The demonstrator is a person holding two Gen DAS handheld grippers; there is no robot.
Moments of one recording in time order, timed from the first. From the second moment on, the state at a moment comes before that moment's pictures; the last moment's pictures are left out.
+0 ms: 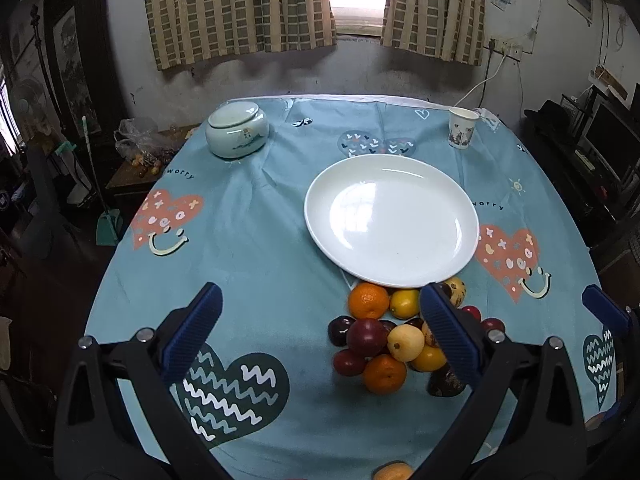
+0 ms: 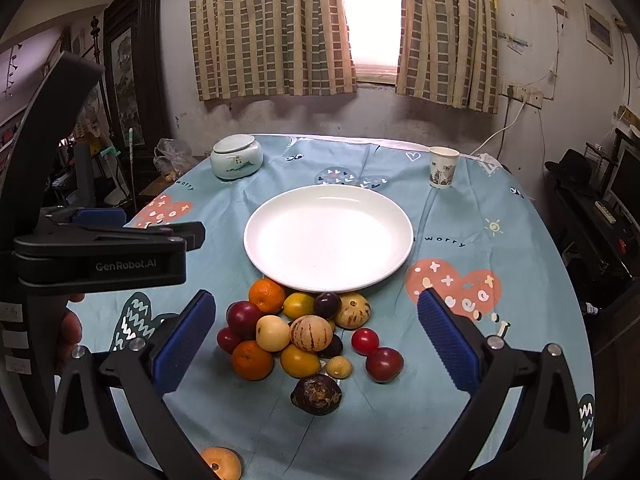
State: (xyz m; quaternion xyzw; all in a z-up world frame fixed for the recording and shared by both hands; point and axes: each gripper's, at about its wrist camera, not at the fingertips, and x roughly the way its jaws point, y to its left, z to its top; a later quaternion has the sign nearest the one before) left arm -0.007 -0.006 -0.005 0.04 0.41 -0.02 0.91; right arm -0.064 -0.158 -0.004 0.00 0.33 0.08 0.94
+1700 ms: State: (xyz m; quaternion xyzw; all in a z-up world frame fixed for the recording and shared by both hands) left arm -0.094 -0.025 -0.036 0.07 0.44 -0.08 0.89; right arm -0.101 -0.207 -0.019 0.00 0.37 0.11 0.92
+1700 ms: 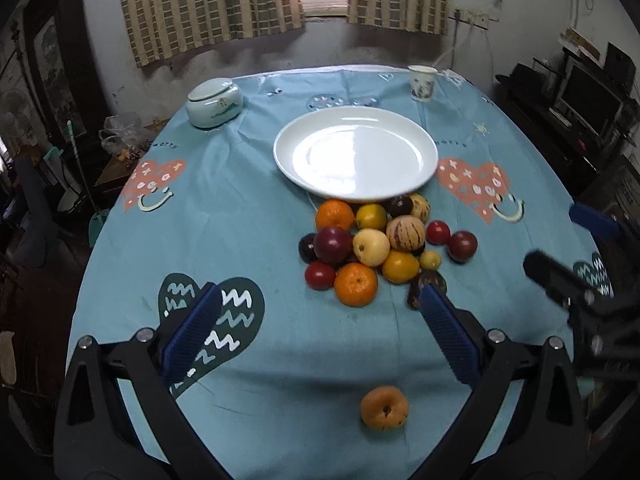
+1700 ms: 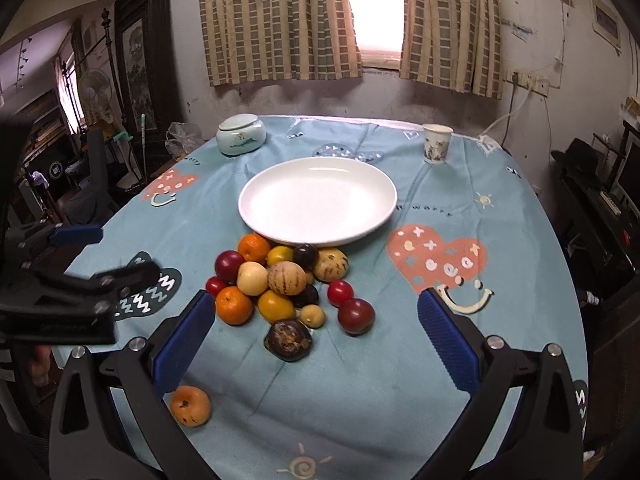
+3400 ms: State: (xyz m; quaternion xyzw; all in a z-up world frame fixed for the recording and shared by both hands) left arm -0.009 -0.006 -0.064 0.04 0.53 -0.19 0.83; right arm -0.011 -0.195 -0.075 0.02 0.51 0.15 0.84
